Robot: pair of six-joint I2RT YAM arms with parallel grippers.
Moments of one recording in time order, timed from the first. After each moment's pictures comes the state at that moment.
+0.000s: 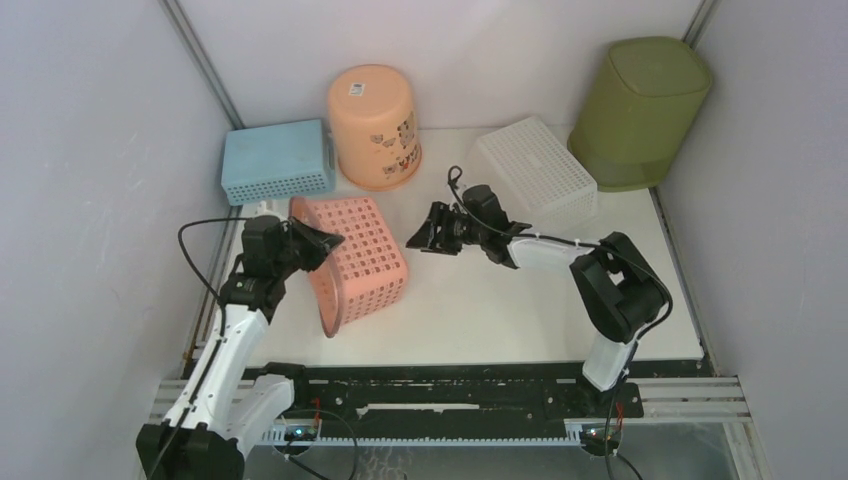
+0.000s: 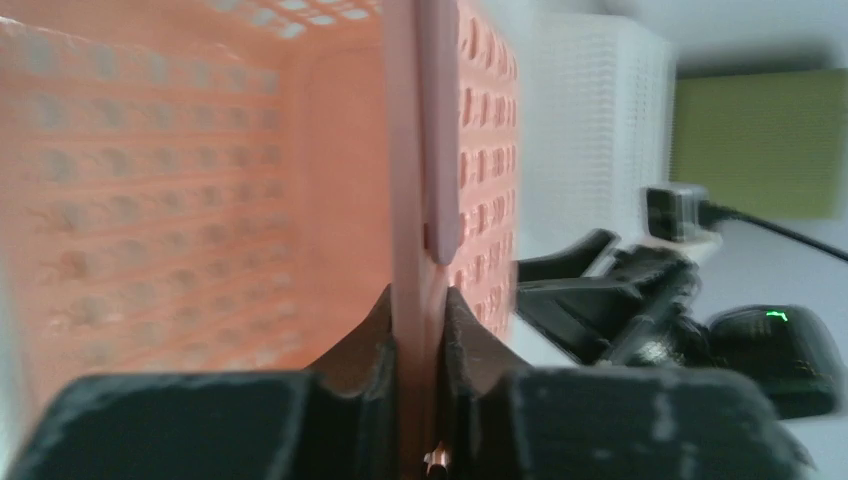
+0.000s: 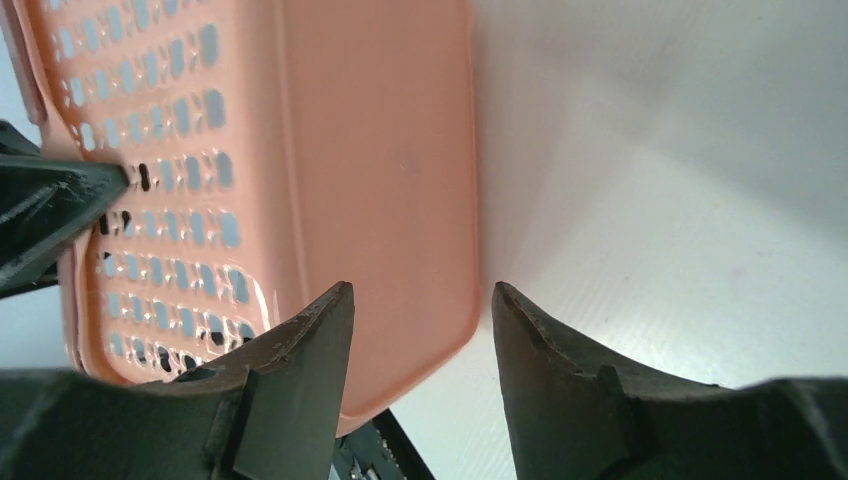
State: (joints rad) left arm -0.09 0.84 0.70 -0.40 0.17 -0.90; right arm 0.63 1.80 1.04 0.21 -0.47 0.84
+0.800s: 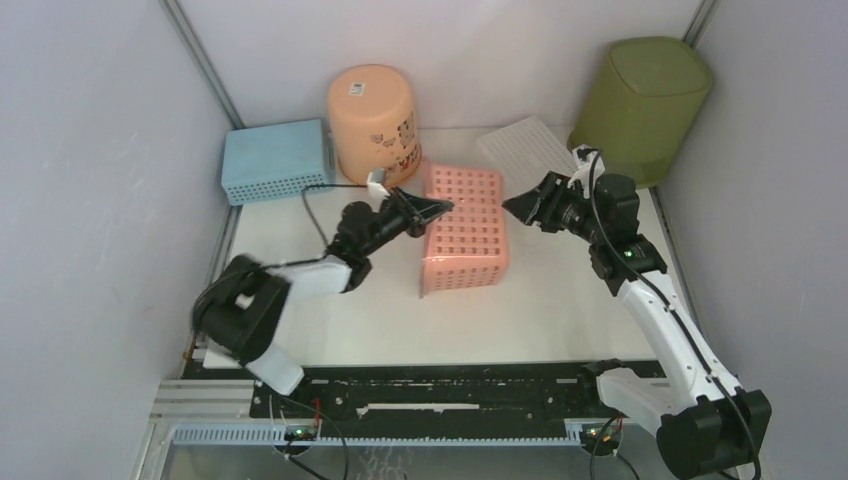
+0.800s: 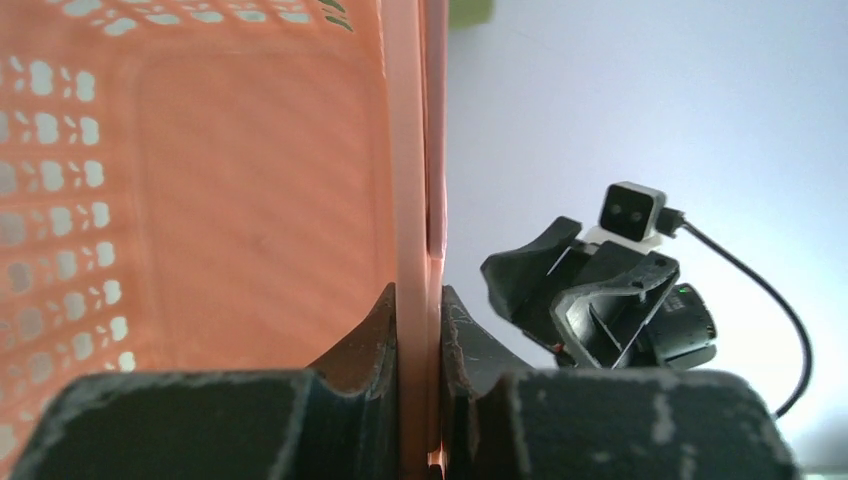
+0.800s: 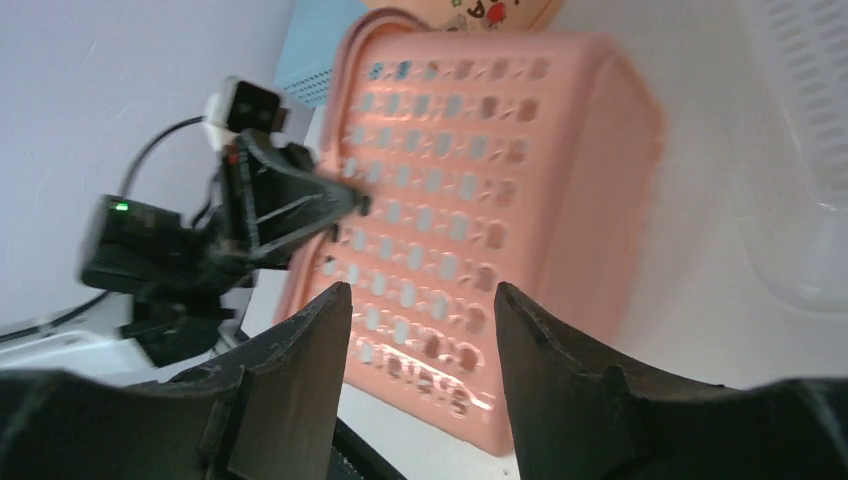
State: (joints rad) left arm -0.53 1.49 0.71 0.78 0.35 -1.38; right arm 0.23 1.03 0.91 -0.19 -0.46 0.63
